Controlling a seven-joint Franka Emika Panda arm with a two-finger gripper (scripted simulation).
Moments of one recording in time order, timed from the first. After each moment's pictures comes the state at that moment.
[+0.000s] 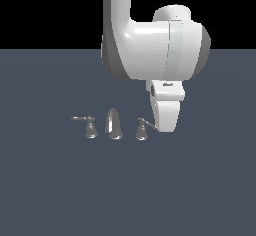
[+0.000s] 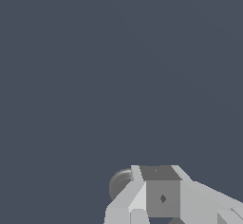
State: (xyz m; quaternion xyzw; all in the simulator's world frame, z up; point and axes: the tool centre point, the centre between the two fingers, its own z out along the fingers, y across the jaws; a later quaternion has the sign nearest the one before) arm -0.060 -0.093 0.076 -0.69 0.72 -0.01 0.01
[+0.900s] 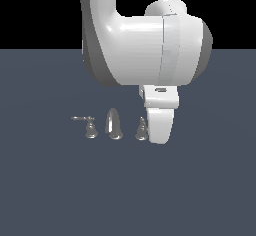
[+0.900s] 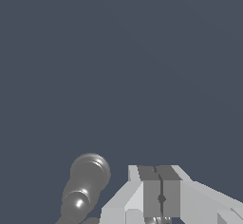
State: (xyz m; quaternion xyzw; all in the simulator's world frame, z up) arm -0.101 -0.071 0.076 -0.67 0.74 0.00 0.00
